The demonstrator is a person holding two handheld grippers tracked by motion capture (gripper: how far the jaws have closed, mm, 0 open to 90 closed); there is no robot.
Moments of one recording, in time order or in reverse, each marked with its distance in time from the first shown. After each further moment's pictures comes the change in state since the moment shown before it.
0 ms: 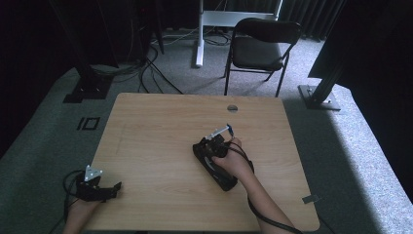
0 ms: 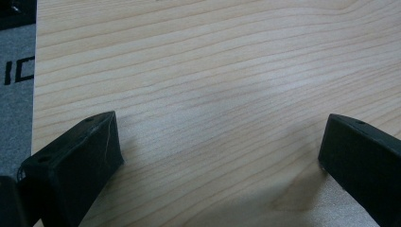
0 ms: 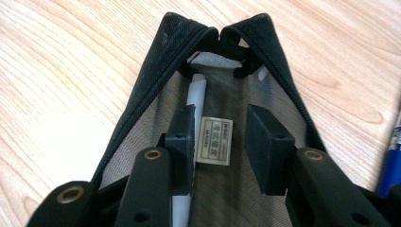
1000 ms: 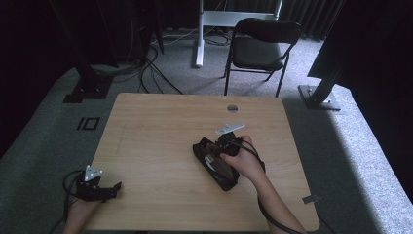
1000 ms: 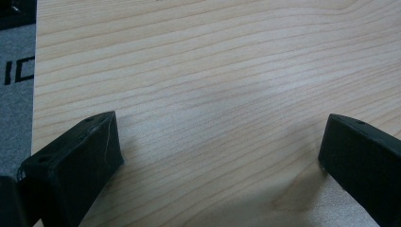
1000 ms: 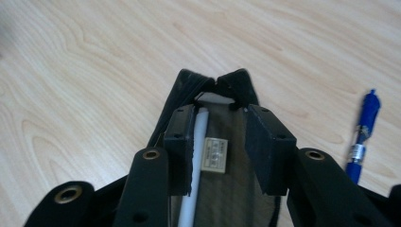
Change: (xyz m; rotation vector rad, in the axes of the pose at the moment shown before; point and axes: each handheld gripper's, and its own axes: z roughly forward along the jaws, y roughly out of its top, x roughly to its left) left arm 0.000 0.000 0.000 0.000 0.000 0.001; right arm -0.007 -0.003 -0.052 -0.184 0.040 0.019
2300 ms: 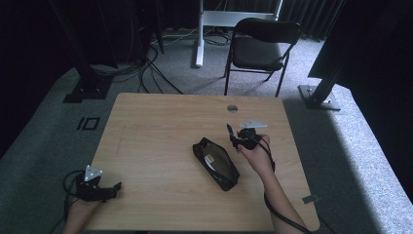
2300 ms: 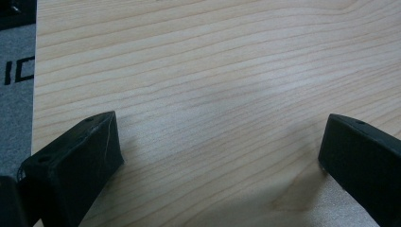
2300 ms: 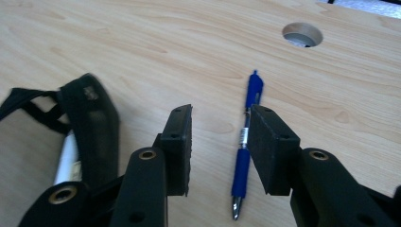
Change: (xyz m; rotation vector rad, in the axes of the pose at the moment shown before) left arm 0.000 0.000 0.000 0.000 0.000 -0.001; right arm -0.076 -0.037 0.018 -0.118 -0.199 0.189
